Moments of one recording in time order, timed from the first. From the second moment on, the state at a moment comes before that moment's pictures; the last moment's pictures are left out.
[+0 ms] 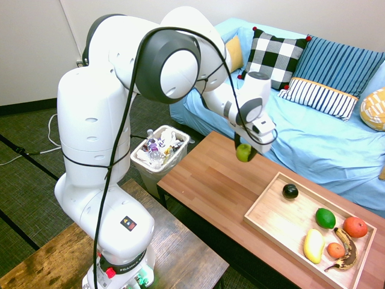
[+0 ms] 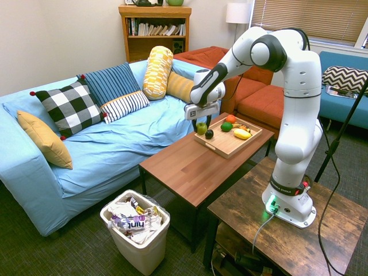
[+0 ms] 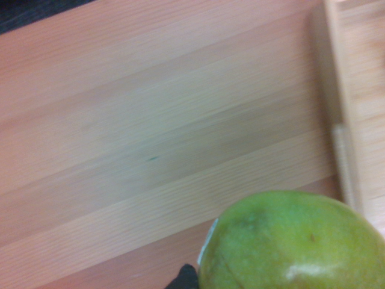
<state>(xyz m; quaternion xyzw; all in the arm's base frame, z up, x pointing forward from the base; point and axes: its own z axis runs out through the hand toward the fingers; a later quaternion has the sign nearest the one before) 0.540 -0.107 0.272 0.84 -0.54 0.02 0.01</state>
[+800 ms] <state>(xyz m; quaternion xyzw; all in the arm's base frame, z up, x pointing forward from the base) 0.539 -0.305 0.185 0.77 -0.64 -0.03 0.01</state>
